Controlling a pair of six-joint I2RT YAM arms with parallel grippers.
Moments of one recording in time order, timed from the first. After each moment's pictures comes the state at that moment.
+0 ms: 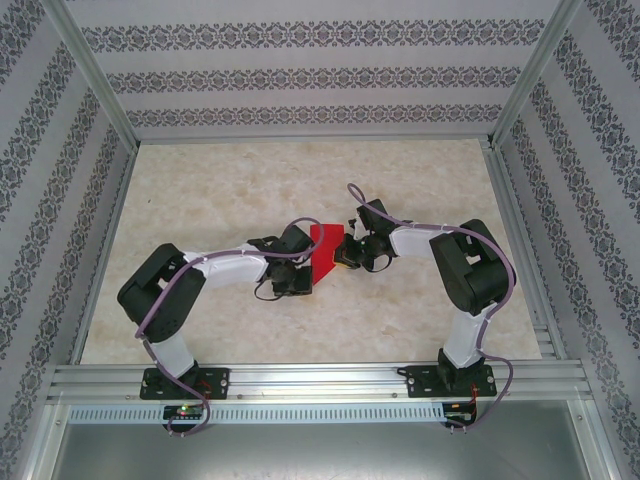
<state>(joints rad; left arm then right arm) -0.75 1.73 0.96 -0.47 0.24 -0.77 0.45 1.86 0.95 -0.20 -0.54 0.69</state>
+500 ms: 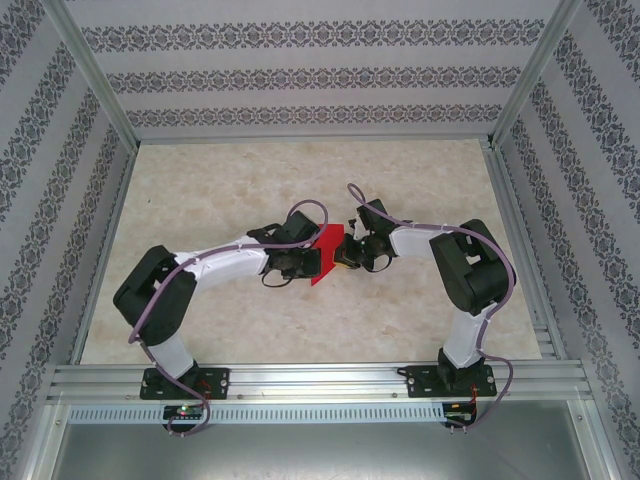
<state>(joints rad) -0.75 1.73 1.07 -0.42 0.18 -0.77 0.45 1.86 0.95 -0.20 -0.54 0.68</state>
